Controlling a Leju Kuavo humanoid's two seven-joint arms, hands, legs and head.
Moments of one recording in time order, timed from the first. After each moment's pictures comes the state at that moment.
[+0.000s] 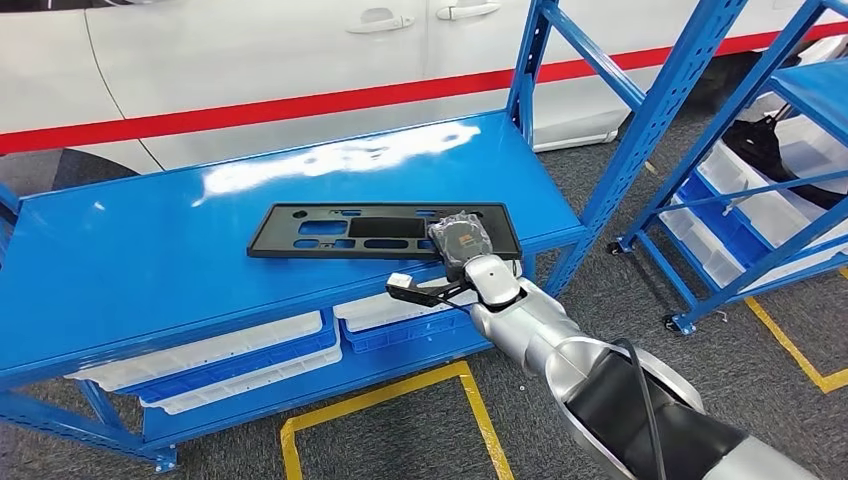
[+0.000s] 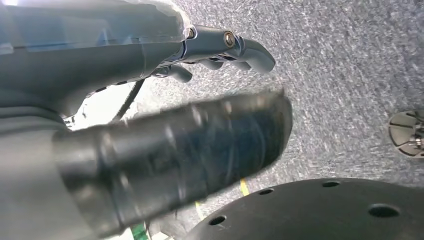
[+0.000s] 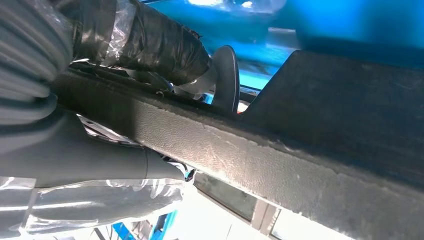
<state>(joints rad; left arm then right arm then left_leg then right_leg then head) -0.08 -0.22 1.11 -0.21 -1.48 -0.07 0.04 -0.85 0.02 0.52 -0.29 1.12 -0.18 -0.02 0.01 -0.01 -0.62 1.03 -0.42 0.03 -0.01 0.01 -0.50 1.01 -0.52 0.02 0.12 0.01</state>
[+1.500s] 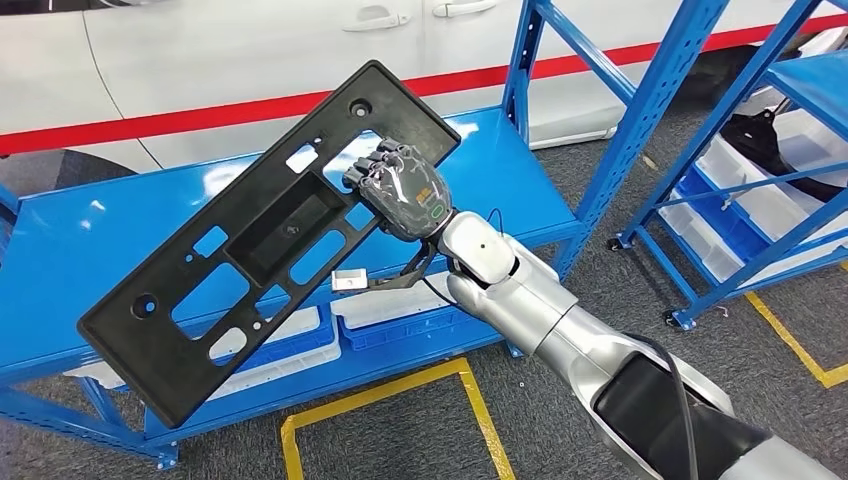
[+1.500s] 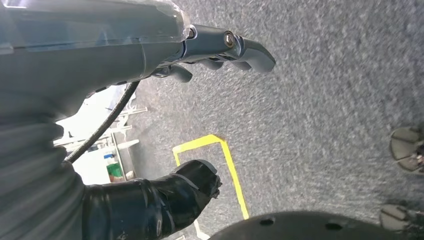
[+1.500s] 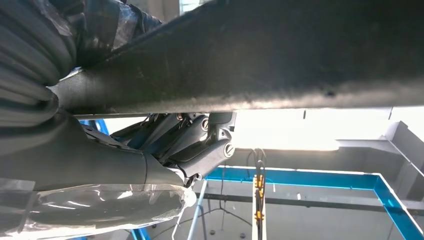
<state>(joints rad) -0.08 -0.21 1.16 -0.21 -1.43 -0.03 0.05 -0.82 -0.09 0.58 -0.99 1.06 -0.33 -0.29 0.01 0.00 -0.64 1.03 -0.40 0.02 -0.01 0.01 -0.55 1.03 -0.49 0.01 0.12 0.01</state>
